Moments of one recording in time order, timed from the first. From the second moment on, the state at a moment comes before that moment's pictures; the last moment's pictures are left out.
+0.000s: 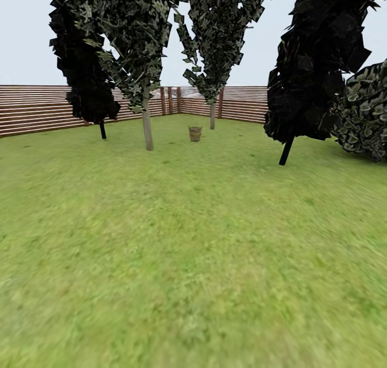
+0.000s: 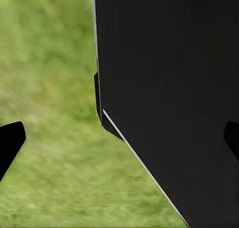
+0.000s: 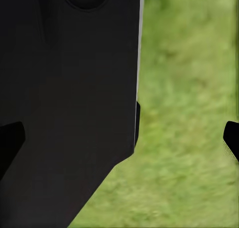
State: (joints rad) left arm 0.09 0.04 0.00 -0.07 -0.01 0.00 0.00; right arm -0.05 -0.05 0.00 0.07 0.00 -0.01 0.00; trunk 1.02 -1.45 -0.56
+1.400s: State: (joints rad) left arm 0.09 0.03 0.00 -0.07 -0.01 0.00 0.00; right arm -0.05 -0.06 0.00 0.07 0.00 -0.01 0.00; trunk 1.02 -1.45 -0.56
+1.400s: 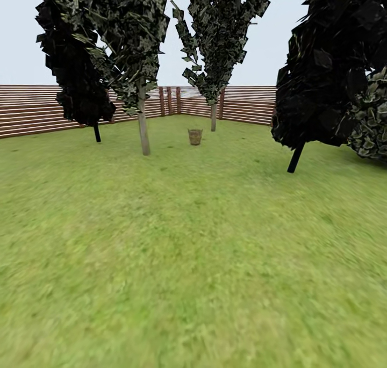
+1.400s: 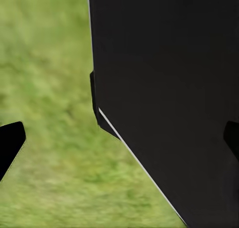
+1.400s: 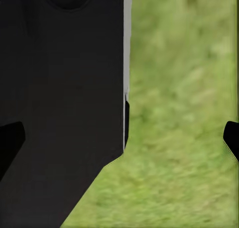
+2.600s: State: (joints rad) left arm 0.09 0.03 0.01 -0.12 0.00 0.00 0.00; right arm -0.05 -0.06 0.00 0.07 -0.01 -0.01 0.00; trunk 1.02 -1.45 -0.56
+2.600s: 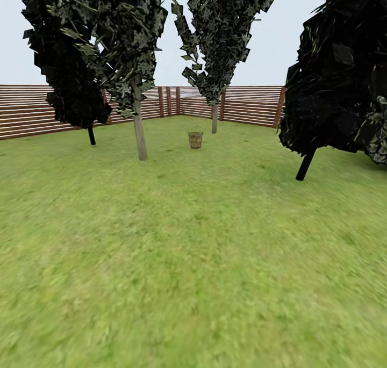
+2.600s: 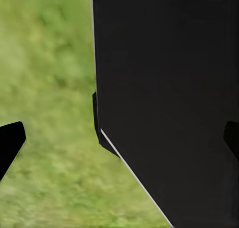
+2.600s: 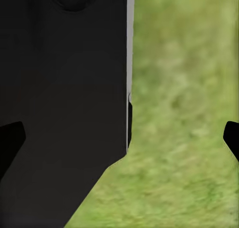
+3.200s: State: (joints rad) left arm 0.09 0.03 0.01 -0.22 0.01 0.01 0.00; right arm -0.05 -0.04 0.00 0.06 0.00 -0.01 0.01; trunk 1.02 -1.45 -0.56
